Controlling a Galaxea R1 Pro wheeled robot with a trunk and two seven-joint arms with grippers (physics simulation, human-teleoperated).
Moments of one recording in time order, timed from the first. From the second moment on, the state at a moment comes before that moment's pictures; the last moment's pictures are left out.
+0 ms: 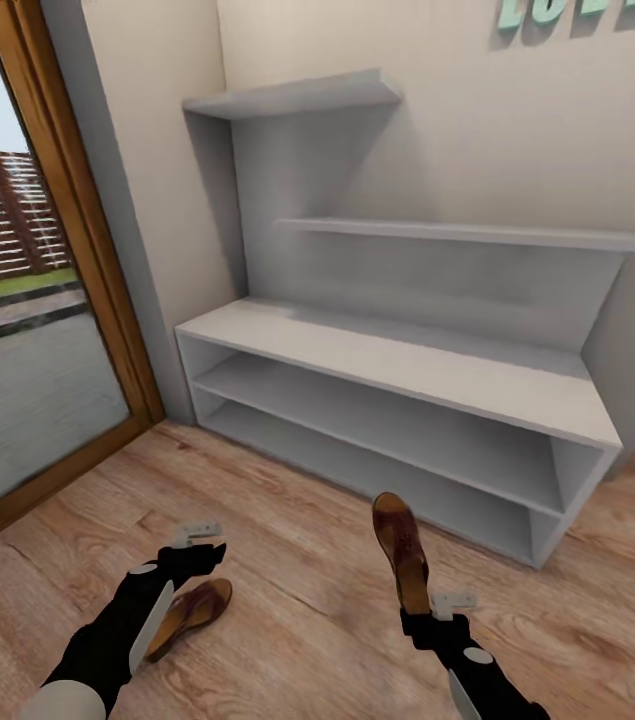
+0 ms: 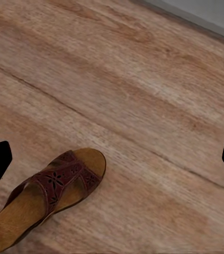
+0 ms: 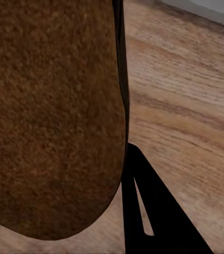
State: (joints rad) left arm -0.49 0.05 -0.02 -0.83 0.11 0.35 -0.03; right arm -0.42 0.02 -0.01 -0.52 0.00 0.01 0.00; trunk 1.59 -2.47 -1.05
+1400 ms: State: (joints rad) left arm -0.49 0.05 -0.02 -0.83 0.11 0.35 -0.03; right arm -0.42 0.02 -0.01 -0.52 0.00 0.01 0.00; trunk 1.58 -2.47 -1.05
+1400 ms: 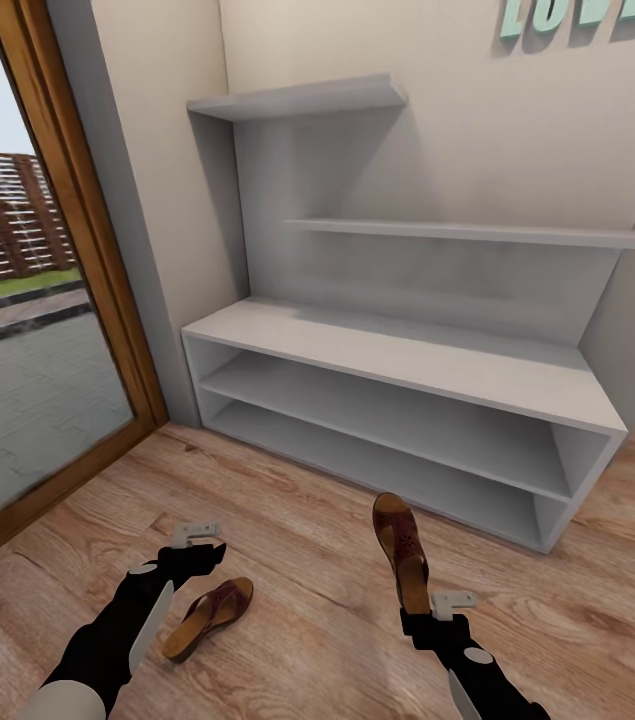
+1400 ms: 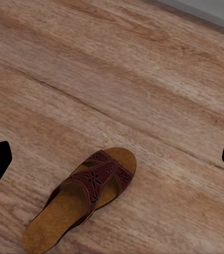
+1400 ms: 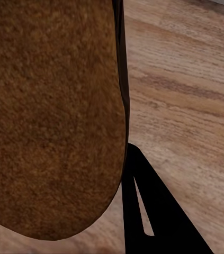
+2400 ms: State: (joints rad) left arm -0.49 0.05 -0.02 -0.83 0.11 0.35 -0.03; right arm -0.42 0.02 -0.01 -0.52 0.00 0.01 0.00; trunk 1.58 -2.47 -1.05
